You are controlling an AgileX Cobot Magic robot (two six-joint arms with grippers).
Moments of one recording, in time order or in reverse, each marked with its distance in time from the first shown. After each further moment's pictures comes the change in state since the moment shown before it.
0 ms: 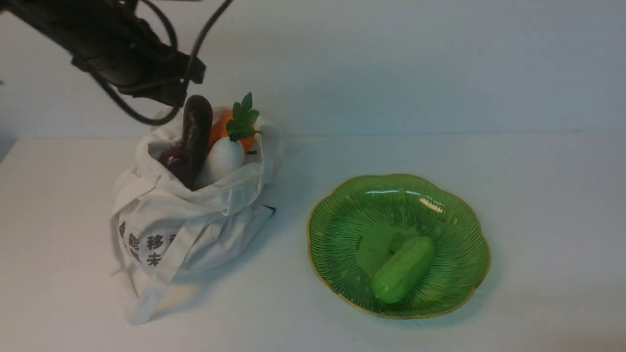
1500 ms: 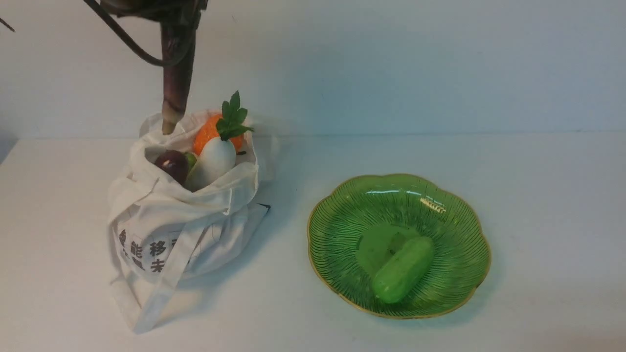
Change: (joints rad) right arm 0.000 0.000 0.000 0.000 0.000 0.000; left arm -0.084 -0.058 -0.215 0.069 -0.039 -0.015
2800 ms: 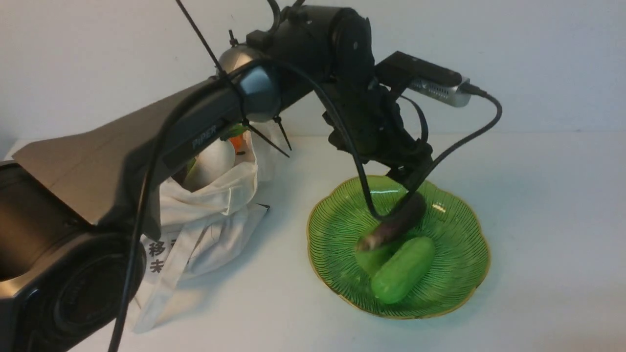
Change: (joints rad) right arm 0.000 0.000 0.000 0.000 0.000 0.000; left arm -0.415 0.434 -0.204 -0.041 0.183 -0.007
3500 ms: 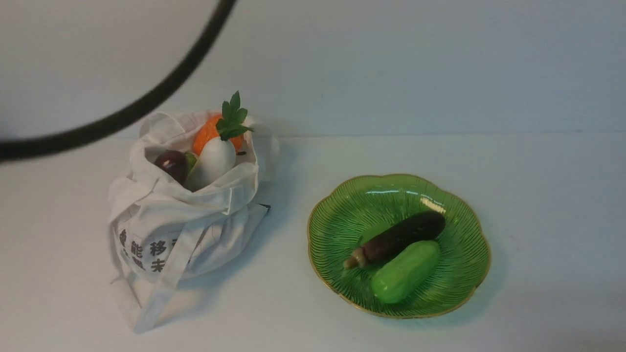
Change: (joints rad) right arm 0.000 0.000 0.000 0.000 0.000 0.000; left arm 0.000 -0.757 0.205 0.177 0.110 -0.167
